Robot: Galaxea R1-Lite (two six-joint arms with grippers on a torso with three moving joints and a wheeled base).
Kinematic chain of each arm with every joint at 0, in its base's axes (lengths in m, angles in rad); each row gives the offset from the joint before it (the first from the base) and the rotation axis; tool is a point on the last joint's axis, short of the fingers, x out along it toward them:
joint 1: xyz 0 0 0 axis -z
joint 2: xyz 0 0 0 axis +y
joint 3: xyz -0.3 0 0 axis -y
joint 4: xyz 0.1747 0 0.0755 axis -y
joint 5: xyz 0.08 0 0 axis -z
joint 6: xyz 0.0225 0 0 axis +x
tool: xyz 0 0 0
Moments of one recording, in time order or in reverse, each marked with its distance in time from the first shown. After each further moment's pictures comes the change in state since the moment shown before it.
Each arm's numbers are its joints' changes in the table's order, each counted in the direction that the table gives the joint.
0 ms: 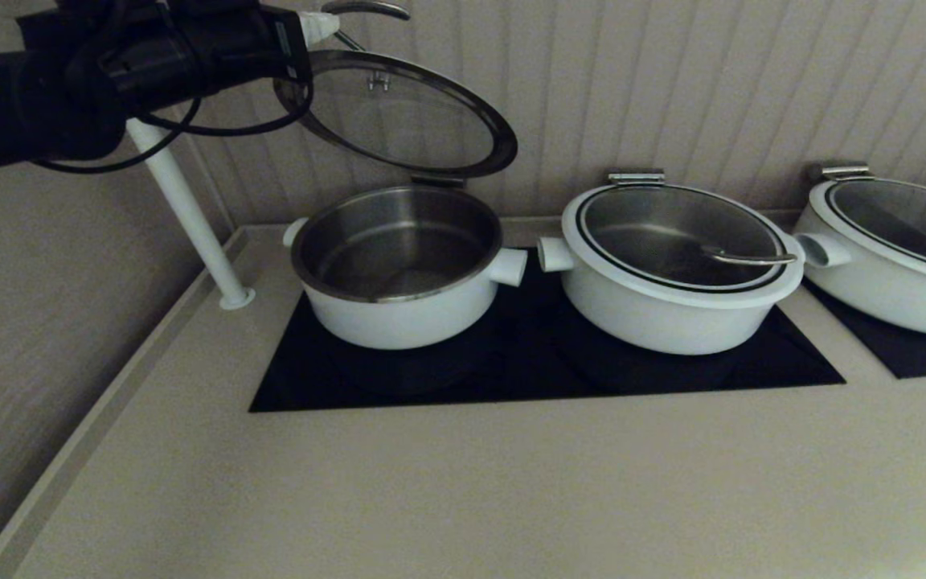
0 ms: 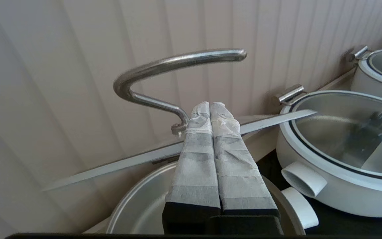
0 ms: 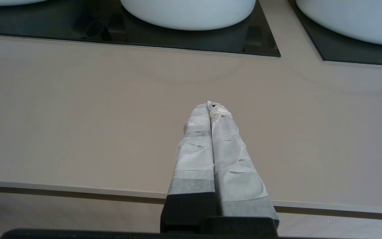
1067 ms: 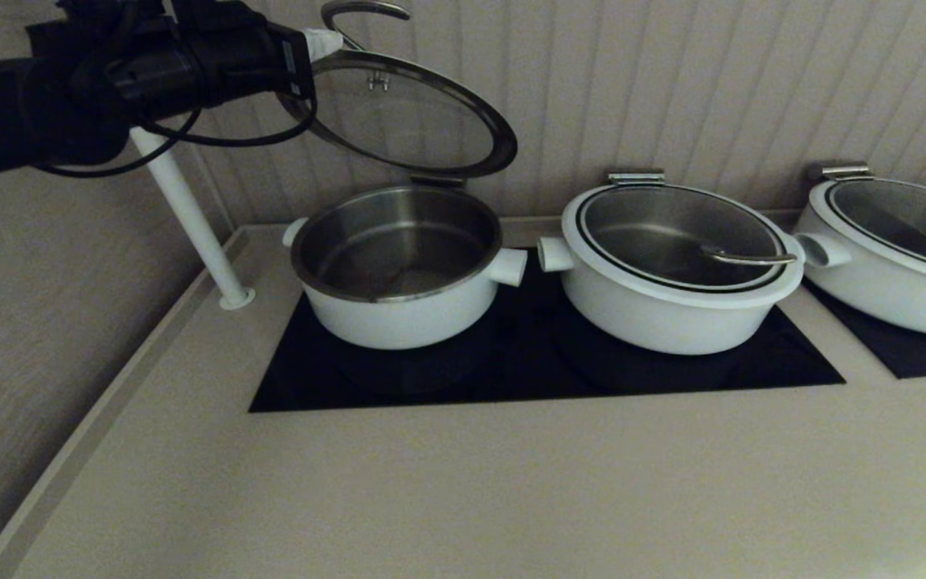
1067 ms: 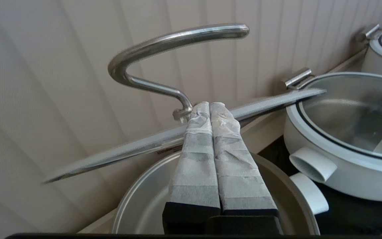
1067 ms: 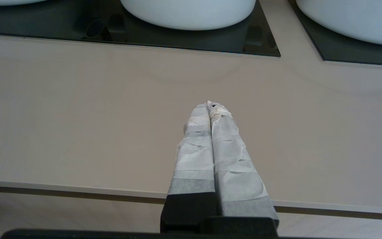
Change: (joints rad) left arm 0.000 -0.002 -0.021 -0.029 0.000 0.066; right arm 0.000 0.000 0.000 0.000 0.000 -0.001
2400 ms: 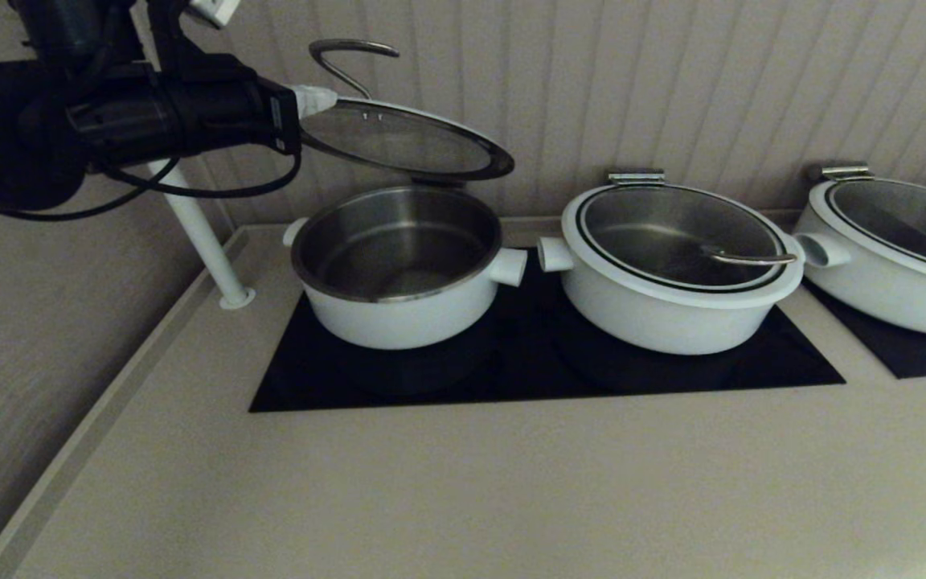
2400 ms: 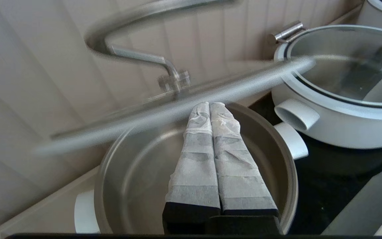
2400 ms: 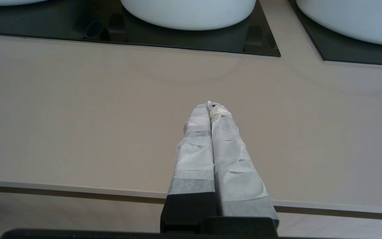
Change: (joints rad) left arm 0.001 -0.154 -0.312 0.006 0.002 0.055; right arm 0.000 0.000 0.000 0.000 0.000 0.000
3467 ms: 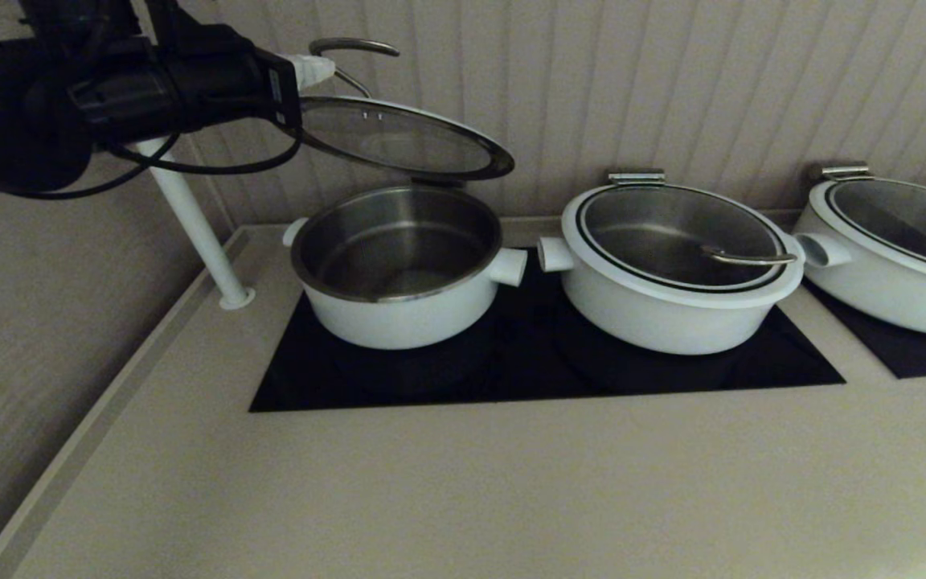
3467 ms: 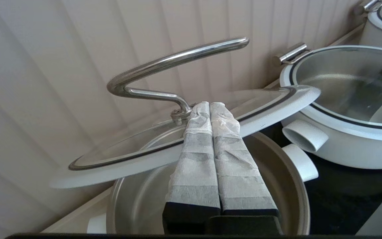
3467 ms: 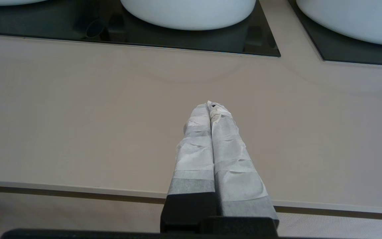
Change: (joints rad) left arm 0.000 0.039 0.097 0.021 0.000 0.000; right arm 0.000 0.000 0.000 0.000 0.000 0.000
